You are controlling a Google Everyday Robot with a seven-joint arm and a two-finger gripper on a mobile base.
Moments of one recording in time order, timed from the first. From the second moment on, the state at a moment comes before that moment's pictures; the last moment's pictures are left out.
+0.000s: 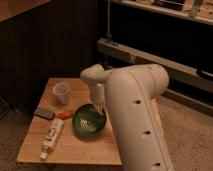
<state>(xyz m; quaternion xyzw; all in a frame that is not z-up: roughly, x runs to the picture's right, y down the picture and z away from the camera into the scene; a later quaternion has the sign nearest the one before) -0.001 0.139 0.864 -0.38 0.28 0.37 0.80</state>
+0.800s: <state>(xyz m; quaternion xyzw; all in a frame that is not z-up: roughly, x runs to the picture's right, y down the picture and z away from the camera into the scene) 0.006 0.028 0.856 -0.36 0.25 0.39 0.81</state>
